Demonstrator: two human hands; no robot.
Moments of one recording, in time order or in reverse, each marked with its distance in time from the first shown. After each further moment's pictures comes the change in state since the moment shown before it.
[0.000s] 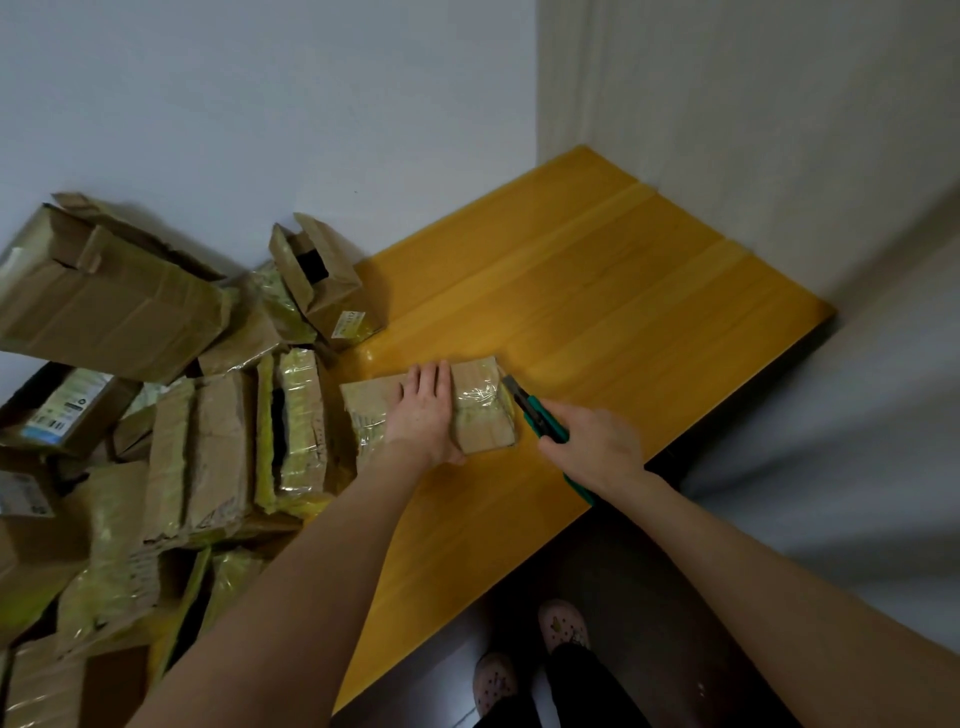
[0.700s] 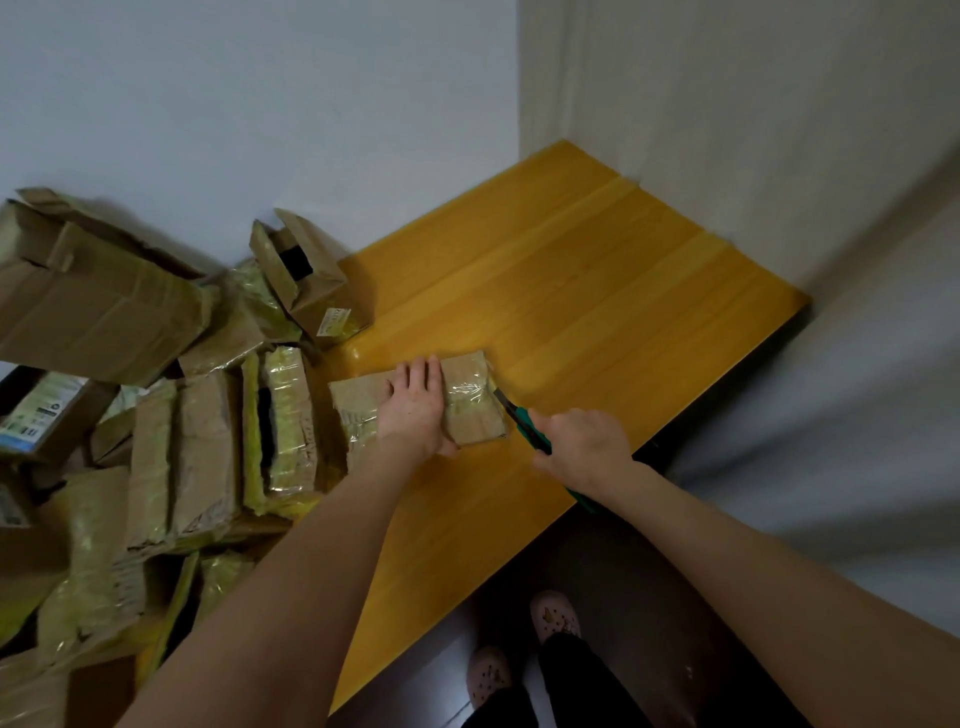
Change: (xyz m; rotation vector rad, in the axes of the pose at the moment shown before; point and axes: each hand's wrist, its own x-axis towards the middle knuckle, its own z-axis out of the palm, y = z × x) left_hand 0.004 0.000 0.000 -0.021 -0.010 -0.005; right_hand -0.006 -0.011 0.001 -0.395 -0.077 -0.075
